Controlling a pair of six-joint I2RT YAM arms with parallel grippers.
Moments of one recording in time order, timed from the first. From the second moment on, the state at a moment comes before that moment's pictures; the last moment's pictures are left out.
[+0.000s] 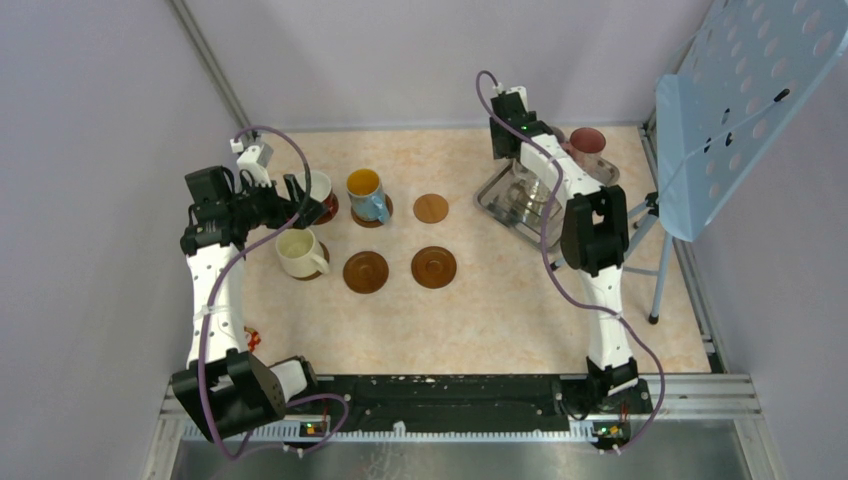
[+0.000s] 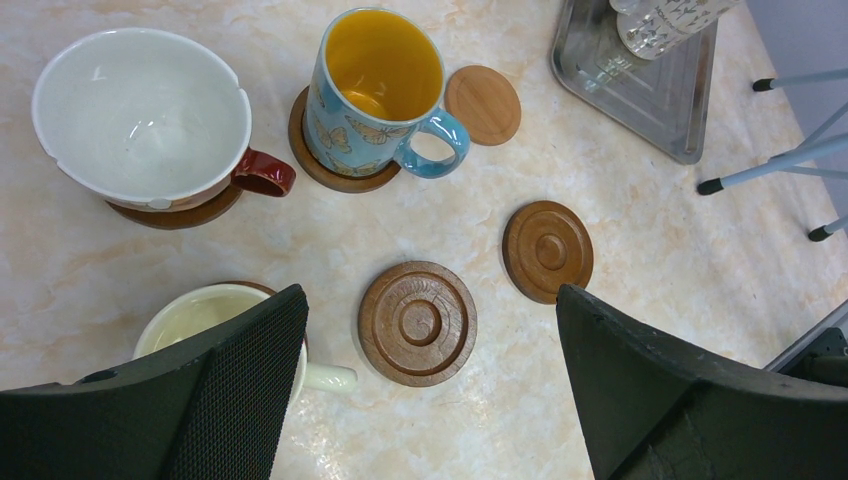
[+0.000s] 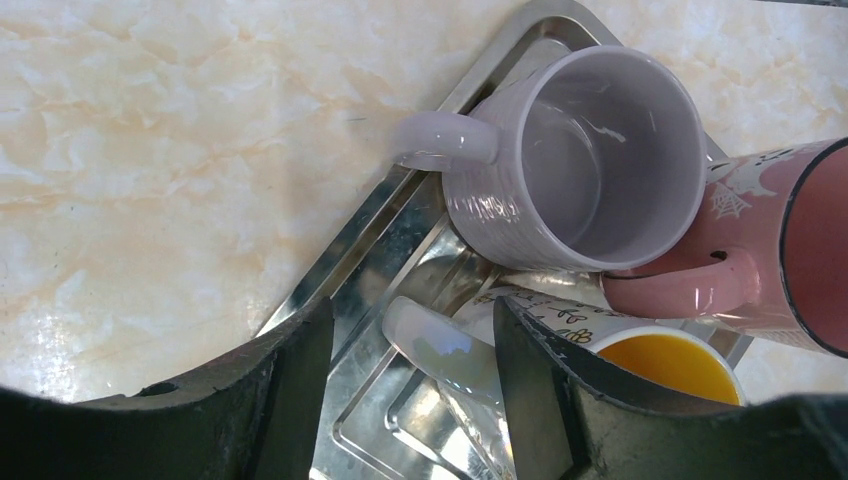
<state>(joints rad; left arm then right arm) 0.33 1.17 1.11 -0.56 0.82 0.05 0.36 2.30 2.10 -0.57 0.45 0.11</state>
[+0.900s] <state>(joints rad) 0.33 1.17 1.11 -0.56 0.82 0.05 0.36 2.18 1.94 -0.59 0.33 0.01</state>
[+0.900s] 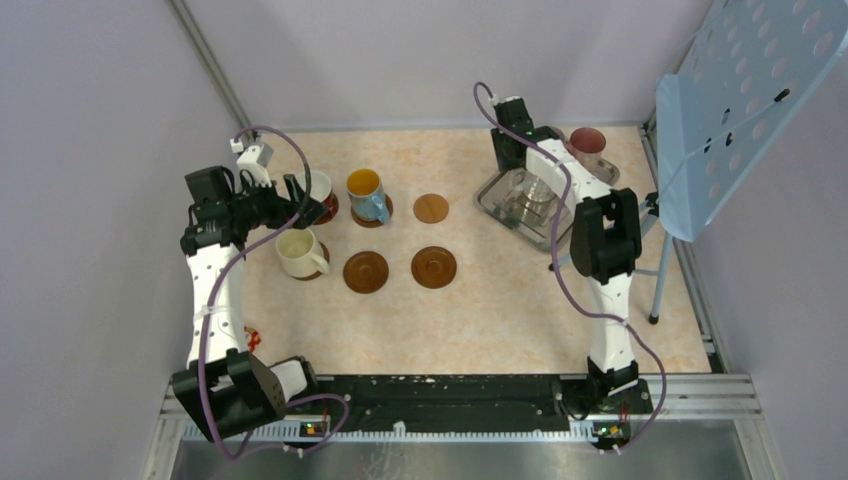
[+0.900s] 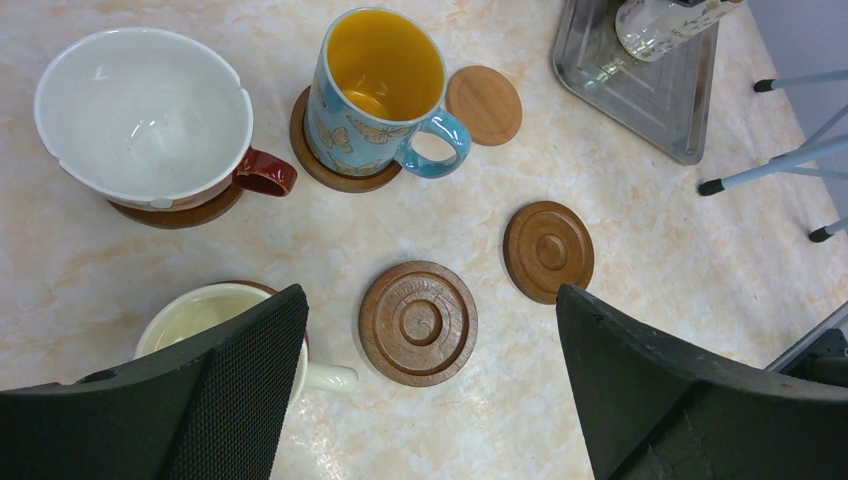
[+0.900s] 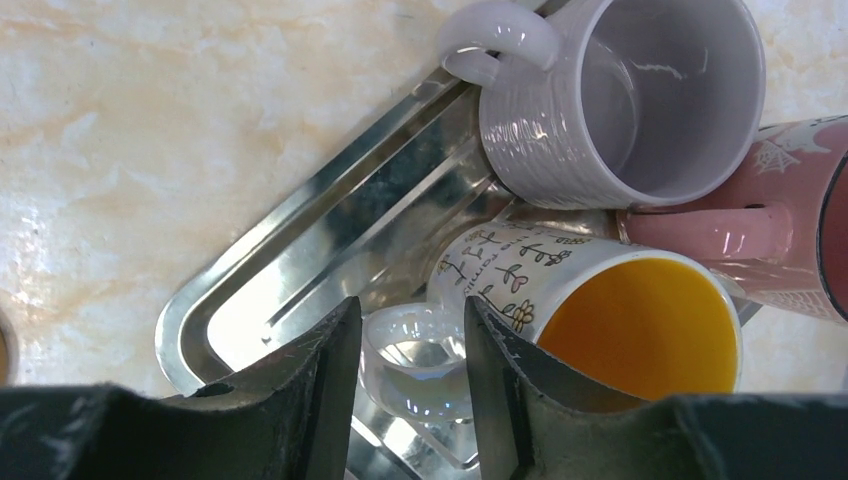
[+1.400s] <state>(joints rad) 0.33 1.16 1.11 -0.56 0.82 0.05 0.35 1.97 1.69 -0.58 0.31 -0.09</state>
